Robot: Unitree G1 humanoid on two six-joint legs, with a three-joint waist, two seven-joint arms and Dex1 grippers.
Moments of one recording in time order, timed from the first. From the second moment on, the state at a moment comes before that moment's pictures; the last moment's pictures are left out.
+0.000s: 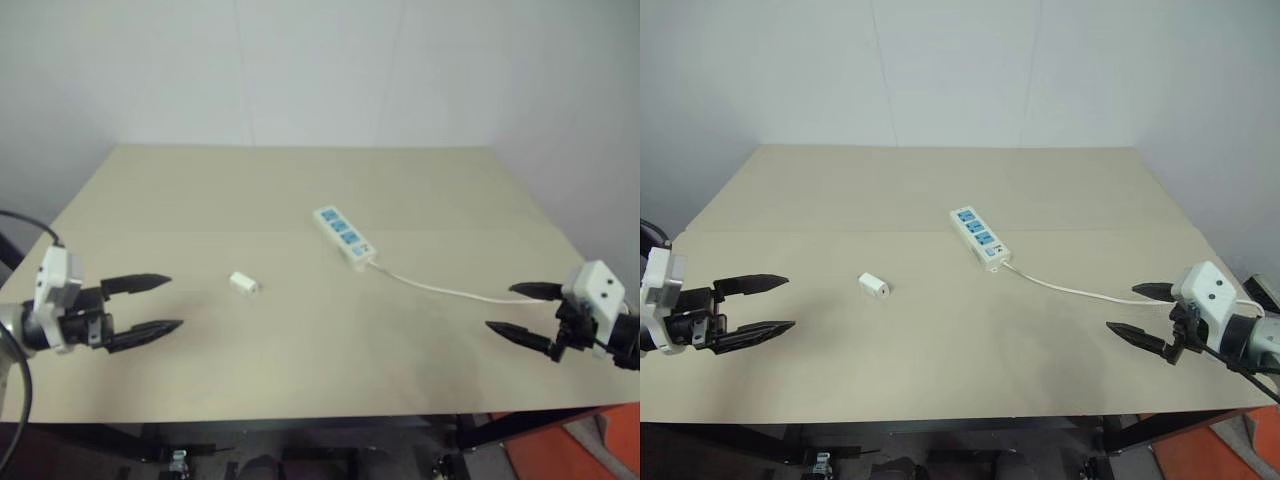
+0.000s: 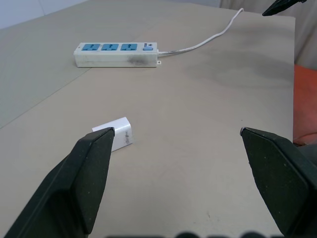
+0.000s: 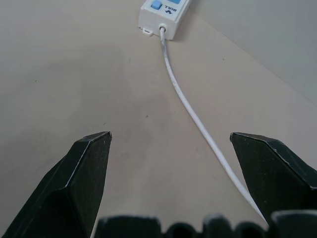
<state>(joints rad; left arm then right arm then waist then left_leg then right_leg) -0.06 0.97 0.46 -0.02 -0.66 0.33 -1.38 0.01 -0.97 -0.41 -0.09 0.41 0.25 1.09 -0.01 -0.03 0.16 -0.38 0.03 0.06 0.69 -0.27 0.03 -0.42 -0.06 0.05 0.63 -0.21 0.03</state>
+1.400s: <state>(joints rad) -0.05 1.00 0.41 -0.10 -0.59 0.34 -1.32 -0.78 -0.57 0.07 0.82 0.09 0.10 1.00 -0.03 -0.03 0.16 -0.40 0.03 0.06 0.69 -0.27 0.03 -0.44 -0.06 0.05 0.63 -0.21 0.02</state>
